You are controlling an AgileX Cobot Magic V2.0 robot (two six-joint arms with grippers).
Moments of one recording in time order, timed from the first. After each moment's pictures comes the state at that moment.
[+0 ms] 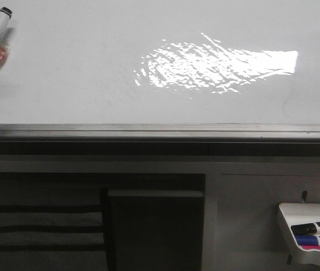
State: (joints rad) left arm -0.19 1.34 -0.70 0.00 -0.05 0.08; right arm 0.04 0.36 -0.53 -0.22 0.53 0.21
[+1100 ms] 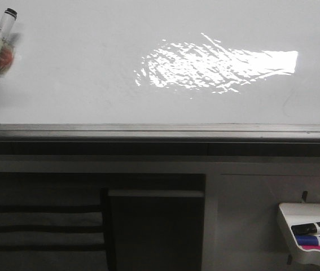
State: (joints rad) left arm -0.25 1.34 -0.70 0.10 -0.03 0.08; right arm 0.04 0.36 -0.53 -0.22 0.52 0.21
